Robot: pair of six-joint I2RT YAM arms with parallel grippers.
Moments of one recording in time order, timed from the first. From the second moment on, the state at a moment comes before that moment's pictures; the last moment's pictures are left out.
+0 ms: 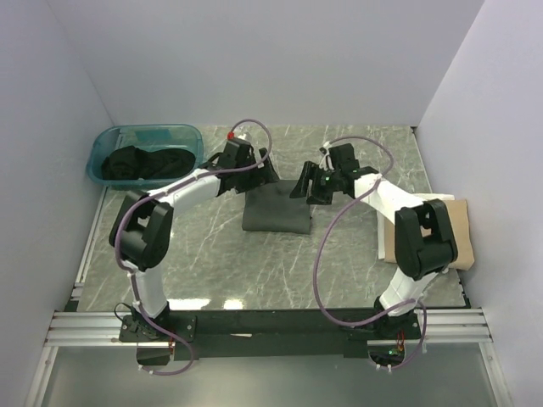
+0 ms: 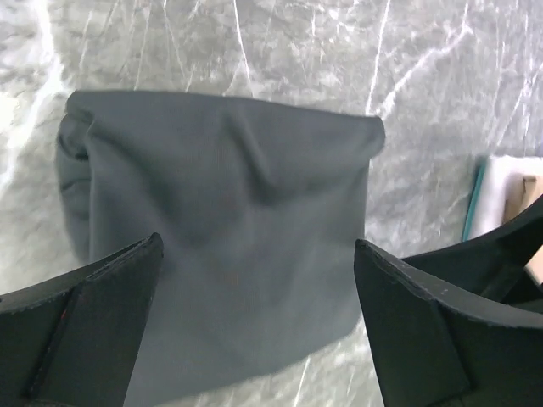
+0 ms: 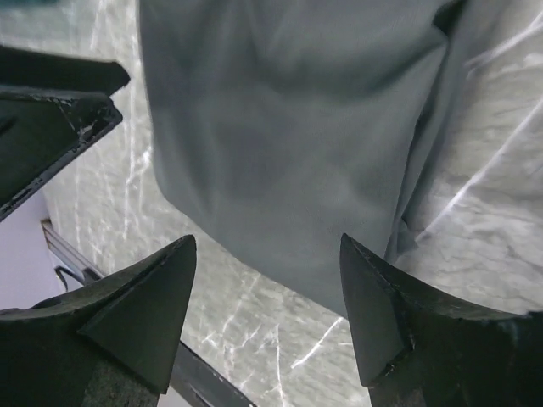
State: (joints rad) left arm -0.51 1.86 1.35 -0.20 0.09 -0.74; right arm 0.29 1.70 1.16 -0.33 -0.45 0.54
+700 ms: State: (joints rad) left arm -0.47 2.06 1.42 -0.12 0.01 -0.78; right arm 0.30 1.99 1.34 -0.35 -0.34 0.49
